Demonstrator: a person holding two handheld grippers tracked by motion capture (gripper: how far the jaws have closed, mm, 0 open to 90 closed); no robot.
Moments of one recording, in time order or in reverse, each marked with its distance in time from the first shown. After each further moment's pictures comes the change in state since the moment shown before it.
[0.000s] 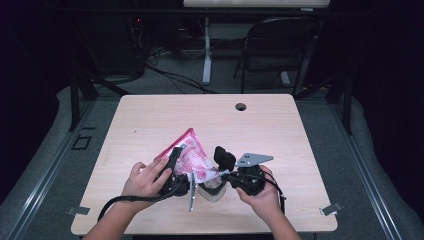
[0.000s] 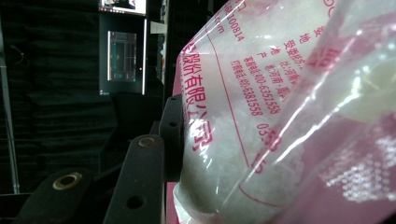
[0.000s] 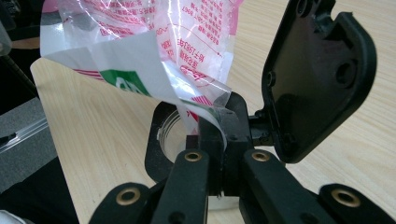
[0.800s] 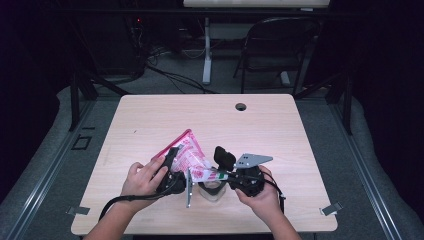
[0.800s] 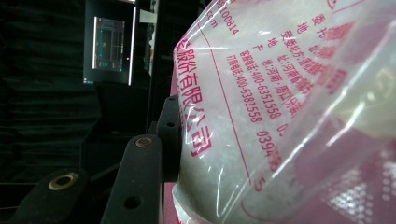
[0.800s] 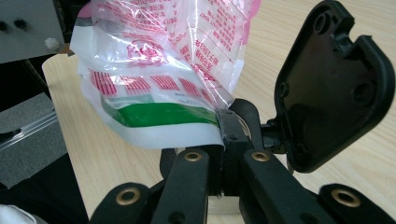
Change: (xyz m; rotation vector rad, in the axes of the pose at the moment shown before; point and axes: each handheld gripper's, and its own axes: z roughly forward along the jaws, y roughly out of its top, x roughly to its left) left arm -0.002 -0.009 0.006 0.025 -0.045 -0.059; right arm 0.007 0.005 -0.004 -0.007 0.019 -0.031
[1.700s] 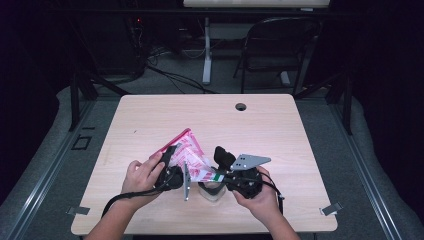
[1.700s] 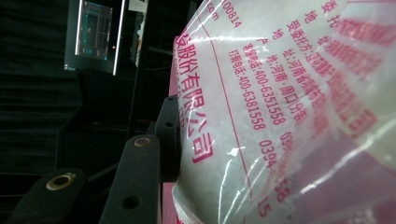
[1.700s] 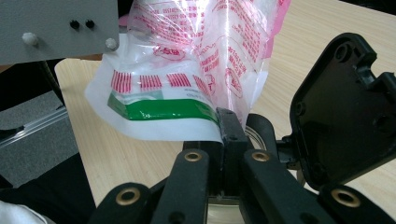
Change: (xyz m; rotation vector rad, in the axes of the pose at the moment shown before) left arm 0.003 -0.008 0.011 0.017 -0.052 -0.082; right arm 0.013 0.009 -0.004 -0.019 0.015 -0.043
